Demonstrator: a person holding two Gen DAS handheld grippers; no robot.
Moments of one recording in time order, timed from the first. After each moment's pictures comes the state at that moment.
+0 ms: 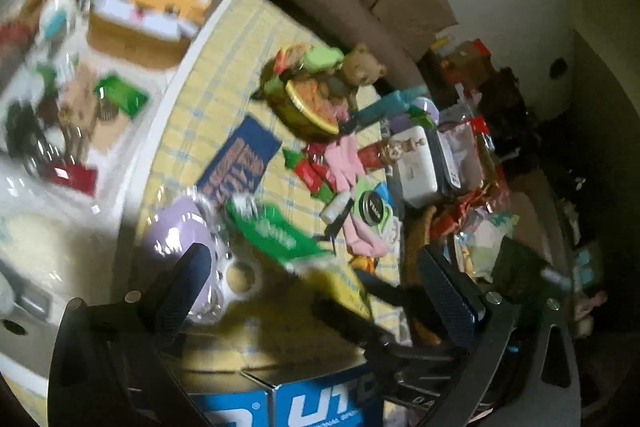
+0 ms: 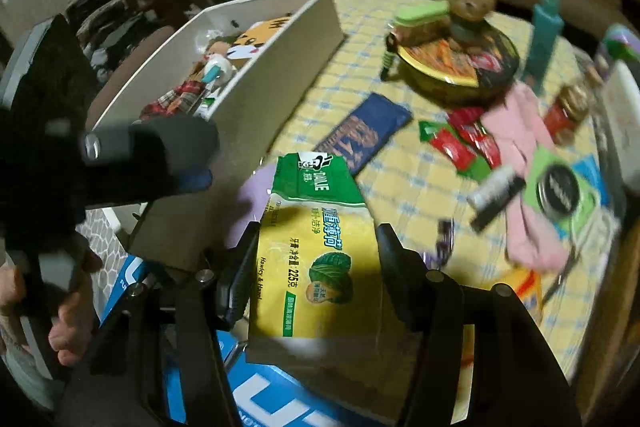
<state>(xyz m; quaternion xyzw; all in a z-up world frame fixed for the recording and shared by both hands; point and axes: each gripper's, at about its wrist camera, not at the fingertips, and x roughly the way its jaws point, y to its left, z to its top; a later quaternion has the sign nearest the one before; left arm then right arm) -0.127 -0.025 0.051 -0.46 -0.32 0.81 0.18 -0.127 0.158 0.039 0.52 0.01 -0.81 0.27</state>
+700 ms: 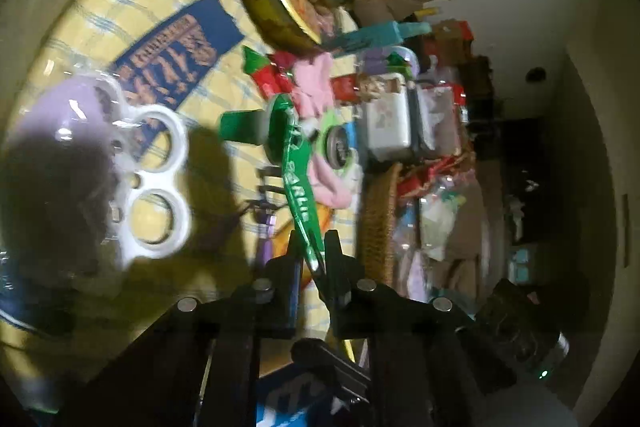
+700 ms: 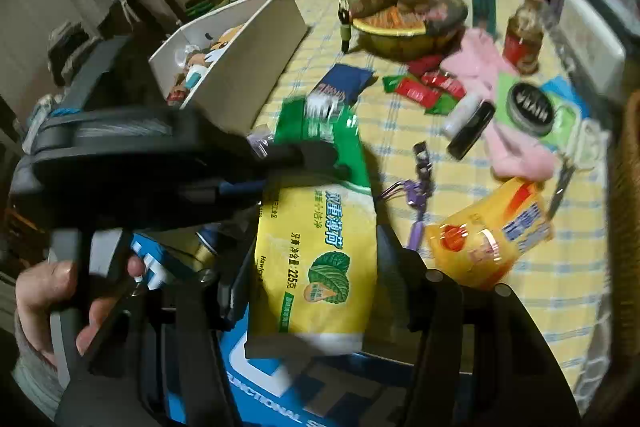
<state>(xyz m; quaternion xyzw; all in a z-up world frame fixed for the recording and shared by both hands) -0.142 0.020 -0.028 -0.53 -0.43 0.68 0.27 -0.088 0.186 0.030 0.50 -0.02 -0.83 0.24</state>
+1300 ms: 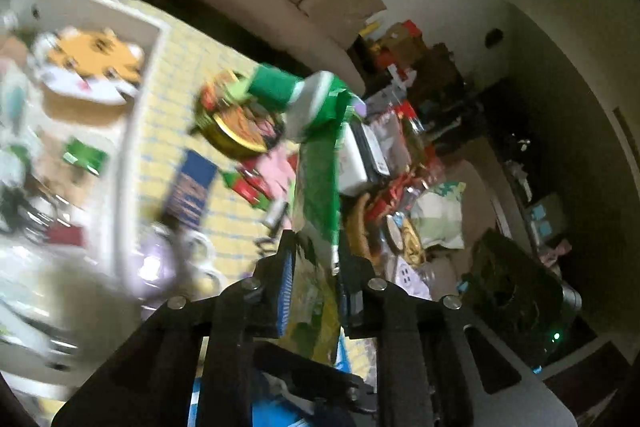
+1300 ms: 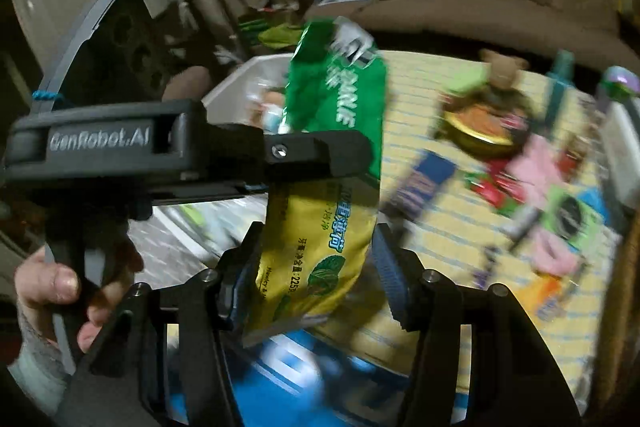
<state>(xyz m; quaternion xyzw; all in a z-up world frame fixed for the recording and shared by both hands) -0.132 -0.077 0.113 -0.44 -0.31 0.79 0.29 -0.091 0.074 0.117 0.44 0.00 -0.83 0.34</state>
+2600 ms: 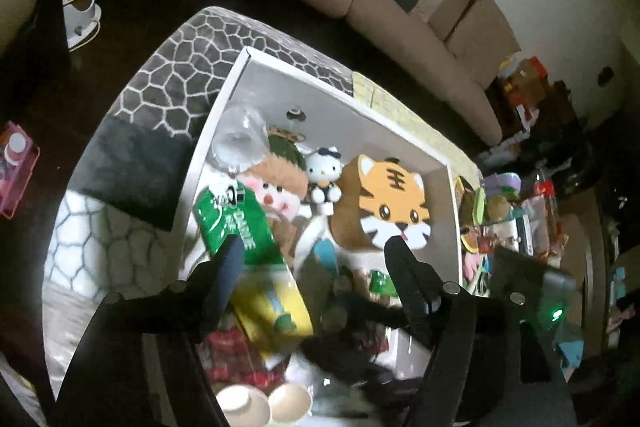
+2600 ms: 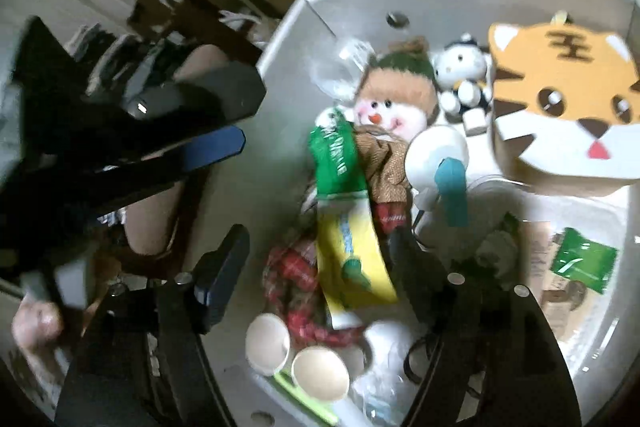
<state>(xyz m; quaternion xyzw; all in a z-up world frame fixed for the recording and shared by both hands) -0.259 -0.347 0.062 -0.51 -0.27 0.81 0.10 -0.239 -0.191 0.000 0.57 -0.10 -0.74 0.35</state>
